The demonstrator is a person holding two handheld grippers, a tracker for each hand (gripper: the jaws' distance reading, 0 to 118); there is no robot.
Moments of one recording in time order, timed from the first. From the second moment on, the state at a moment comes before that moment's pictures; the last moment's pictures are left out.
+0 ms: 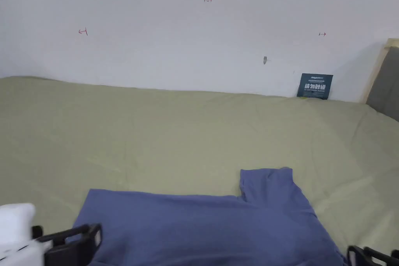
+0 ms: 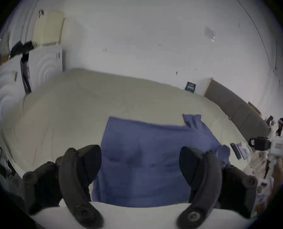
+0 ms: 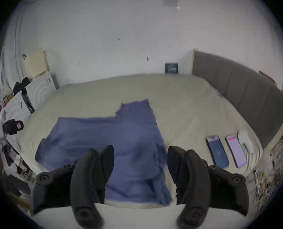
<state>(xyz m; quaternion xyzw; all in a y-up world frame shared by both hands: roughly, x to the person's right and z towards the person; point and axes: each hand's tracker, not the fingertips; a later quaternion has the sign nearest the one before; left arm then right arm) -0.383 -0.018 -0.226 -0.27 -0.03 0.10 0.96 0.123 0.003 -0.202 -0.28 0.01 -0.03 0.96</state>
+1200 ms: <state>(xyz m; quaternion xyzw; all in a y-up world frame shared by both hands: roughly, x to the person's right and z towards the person) -0.443 -0.123 -0.519 -0.49 0.01 0.07 0.87 0.078 -0.056 -0.317 -0.34 0.03 -0.01 0.94</state>
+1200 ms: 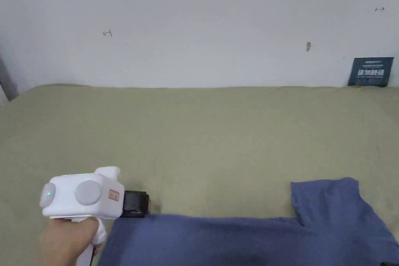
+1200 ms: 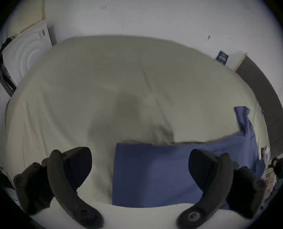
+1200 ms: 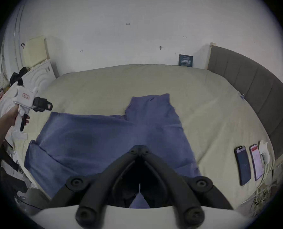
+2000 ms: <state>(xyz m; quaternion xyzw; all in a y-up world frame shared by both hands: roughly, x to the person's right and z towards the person) -0.408 -0.130 -0.505 -0.53 -0.02 0.02 0.85 0.167 -0.131 -0.591 -0.62 0.04 0.00 0.78</state>
